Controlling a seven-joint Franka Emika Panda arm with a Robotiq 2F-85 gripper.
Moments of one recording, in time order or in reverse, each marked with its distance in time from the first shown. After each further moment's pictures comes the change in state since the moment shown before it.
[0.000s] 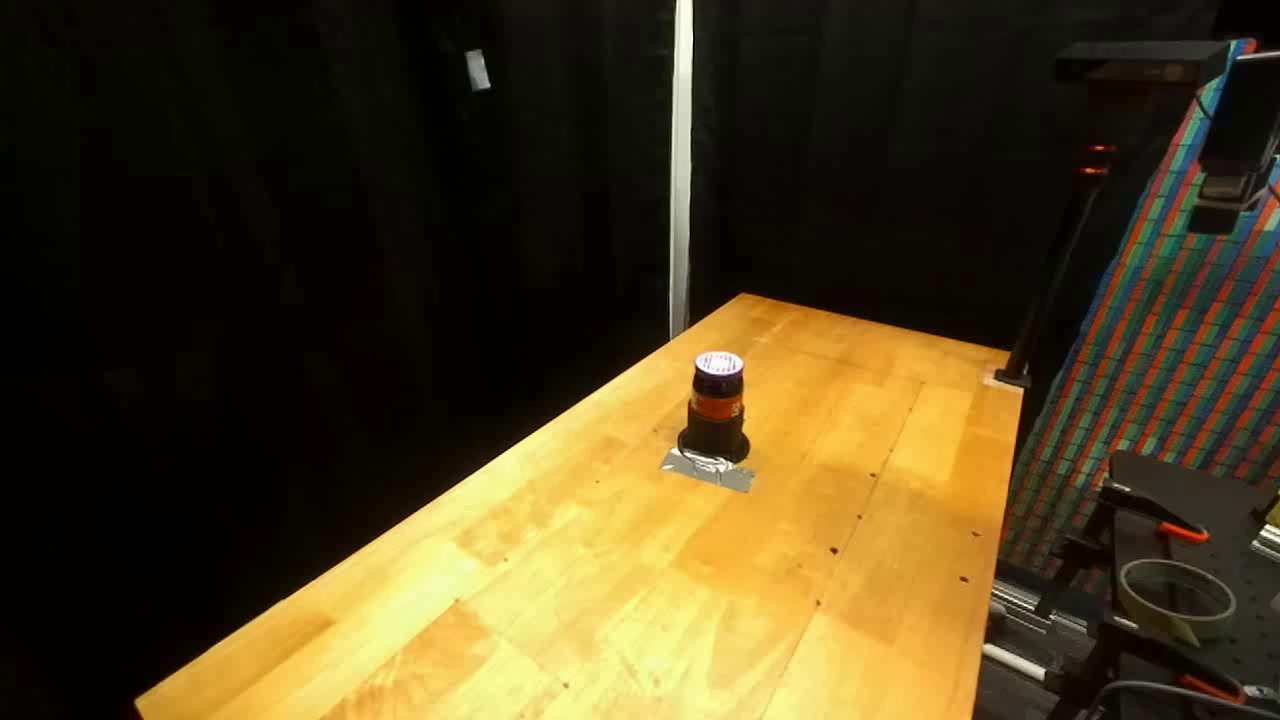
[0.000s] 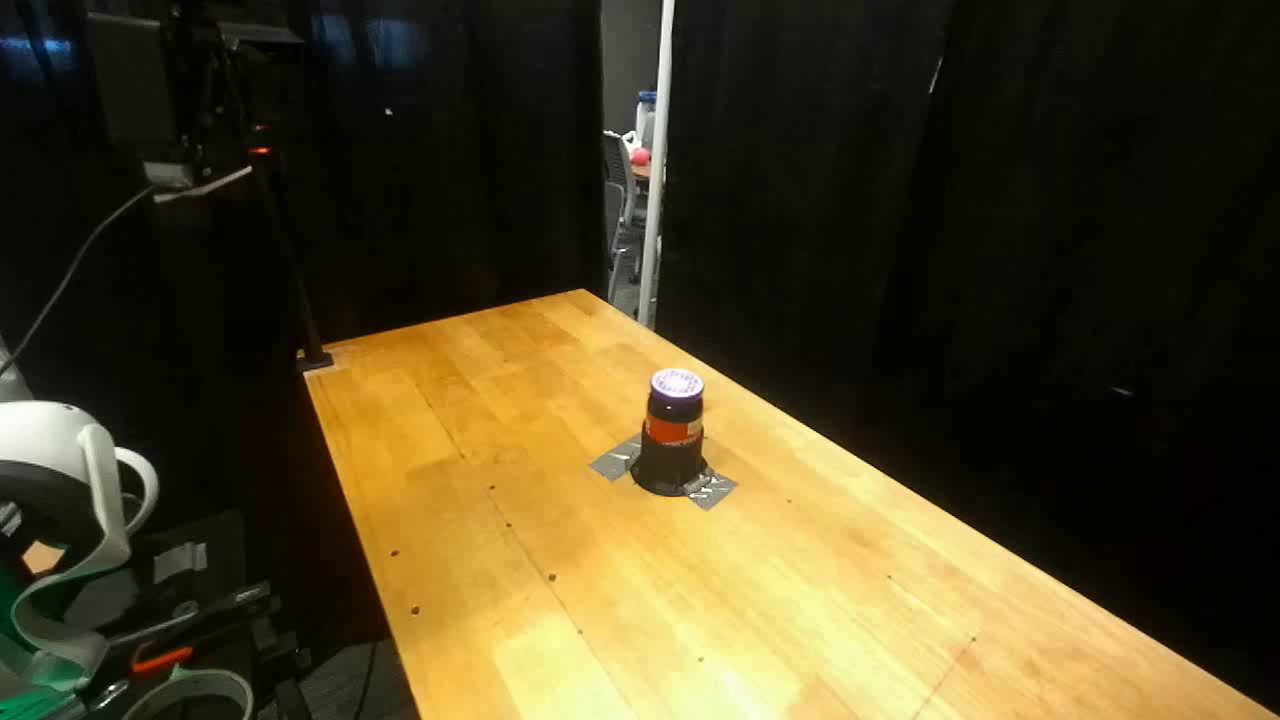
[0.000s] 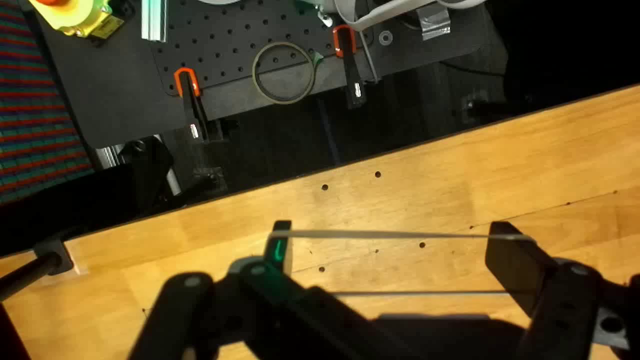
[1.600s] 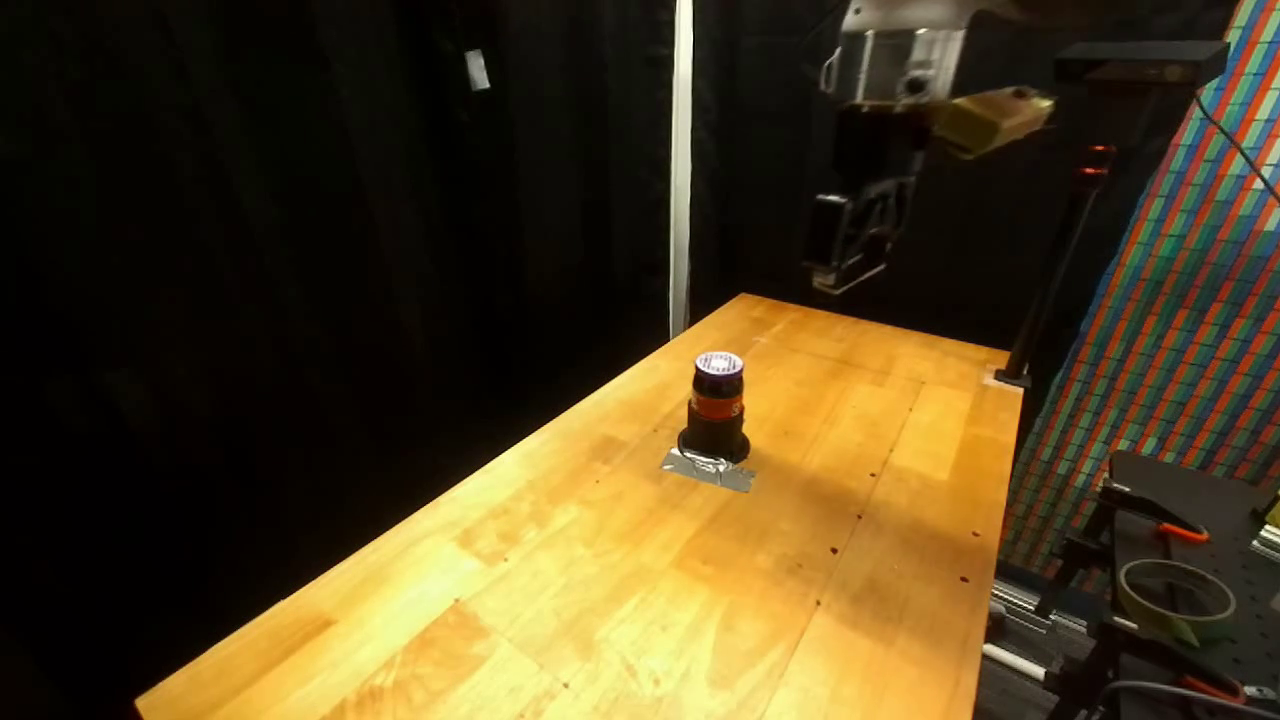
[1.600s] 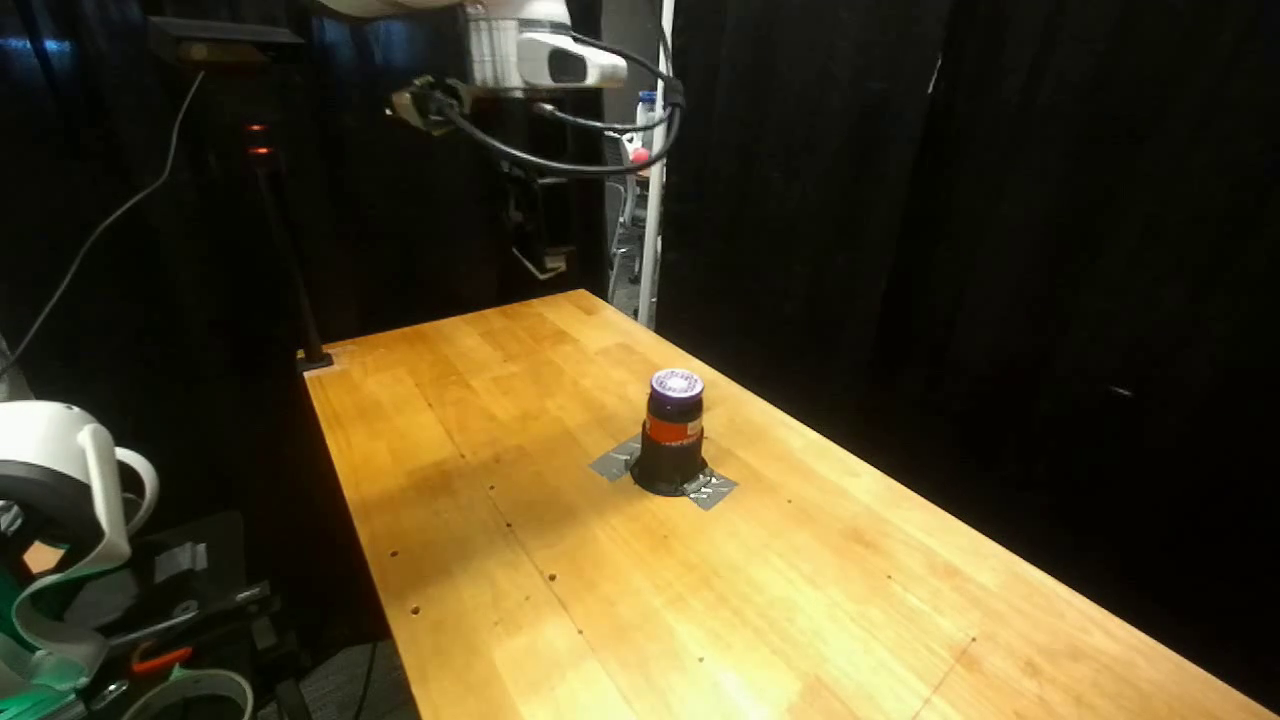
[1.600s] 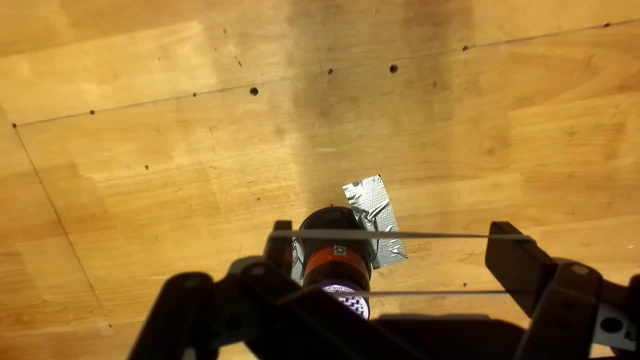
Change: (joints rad) arm -0.026 0.743 0.054 0.367 -0.221 0.476 0.034
